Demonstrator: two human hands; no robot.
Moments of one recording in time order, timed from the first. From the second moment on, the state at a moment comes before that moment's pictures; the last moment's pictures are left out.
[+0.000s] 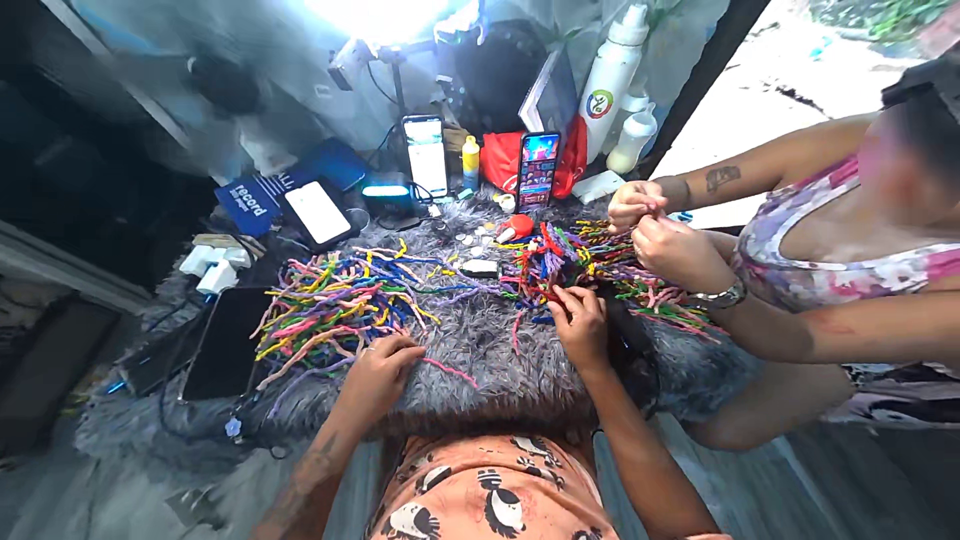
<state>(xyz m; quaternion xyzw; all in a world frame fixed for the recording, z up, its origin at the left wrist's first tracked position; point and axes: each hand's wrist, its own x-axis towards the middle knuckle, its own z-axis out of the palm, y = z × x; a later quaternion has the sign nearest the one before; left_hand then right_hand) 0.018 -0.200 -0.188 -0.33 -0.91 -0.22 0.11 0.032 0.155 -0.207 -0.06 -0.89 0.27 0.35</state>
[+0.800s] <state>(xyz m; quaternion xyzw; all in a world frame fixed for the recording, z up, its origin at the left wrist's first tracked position) 0.024 -0.104 -0.175 -0.33 -0.80 -0.47 0.16 0.085 0.107 -0.154 0.06 -0.75 0.65 -0.07</state>
